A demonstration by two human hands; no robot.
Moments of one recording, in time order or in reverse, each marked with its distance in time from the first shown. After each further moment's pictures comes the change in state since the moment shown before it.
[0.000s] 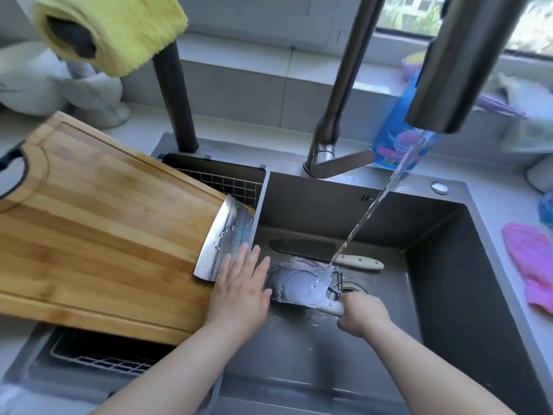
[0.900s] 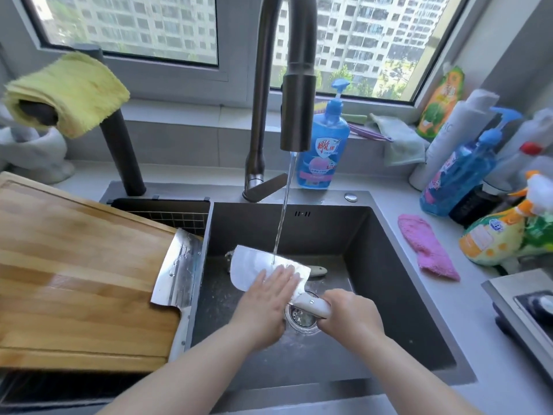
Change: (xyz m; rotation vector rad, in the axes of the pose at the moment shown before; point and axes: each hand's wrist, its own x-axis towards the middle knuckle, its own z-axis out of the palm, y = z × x) left_hand -0.009 0.083 -0.016 0.023 -0.071 0.482; right_hand -0.119 0.022 -0.027 0.216 0.447 0.056
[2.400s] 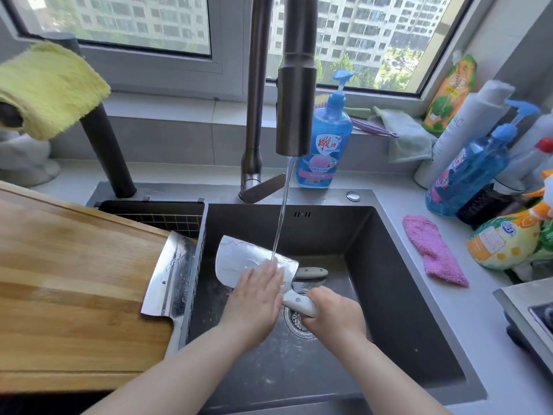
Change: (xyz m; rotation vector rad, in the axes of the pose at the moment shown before) left_hand 0.019 -0.018 0.006 -0.050 0.128 -0.076; right_hand 0.026 -0.011 0.014 0.032 -0.003 0.023
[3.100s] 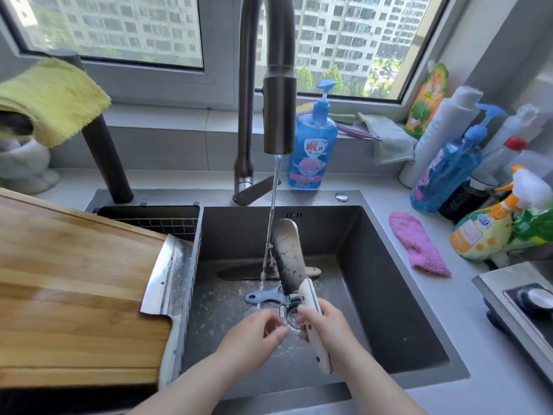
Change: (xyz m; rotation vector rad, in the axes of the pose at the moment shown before) left_hand -0.043 0.019 0.006 -0.631 -0.142 -0.131; right_hand -0.036 -0.001 0.010 1.305 -0.122 0.339
